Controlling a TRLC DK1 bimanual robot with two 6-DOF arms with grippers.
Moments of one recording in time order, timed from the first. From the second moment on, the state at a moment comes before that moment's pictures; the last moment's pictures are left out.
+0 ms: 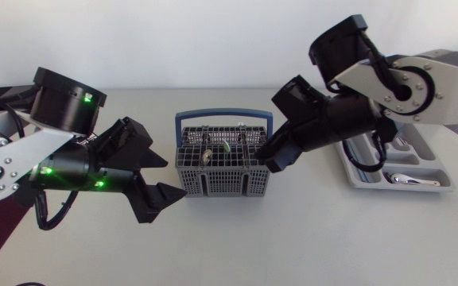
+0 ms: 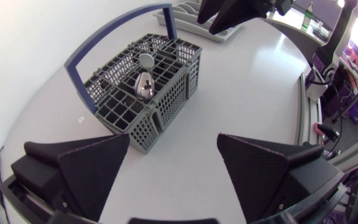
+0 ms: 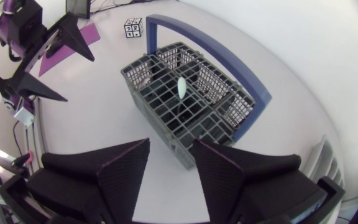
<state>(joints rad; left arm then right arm) -0.47 1.19 0.79 -0.43 0.30 0.42 0.51 1.46 1.12 -0.56 -0.26 -0.29</state>
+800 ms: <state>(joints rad) -0.37 1.24 0.69 -0.17 0.39 0.51 0.59 1.79 1.37 -0.53 -0.44 0.02</state>
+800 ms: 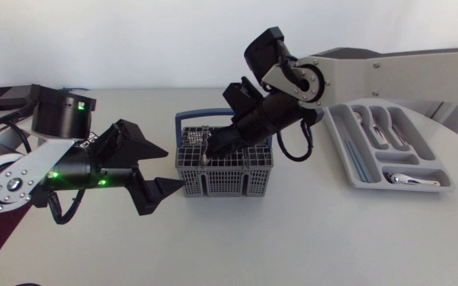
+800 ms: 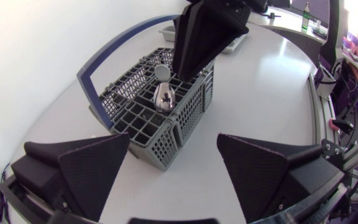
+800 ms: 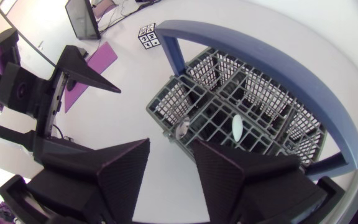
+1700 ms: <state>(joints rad) -0.36 1.25 0.69 -0.16 0.42 0.51 0.61 1.90 1.42 -0.49 -0.45 0.08</state>
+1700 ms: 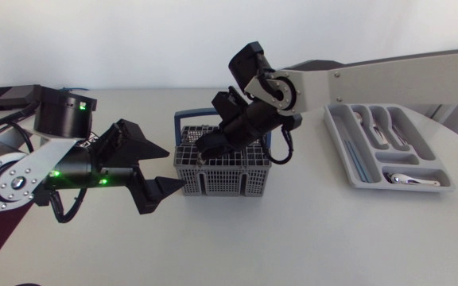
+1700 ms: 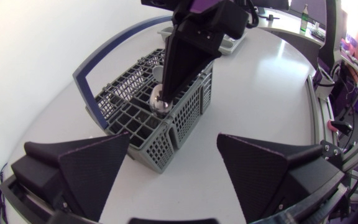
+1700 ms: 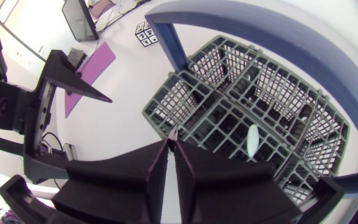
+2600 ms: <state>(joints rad) -0.36 1.25 0.69 -0.16 0.42 0.51 0.54 1.79 1.42 -0.56 -0.62 0.08</state>
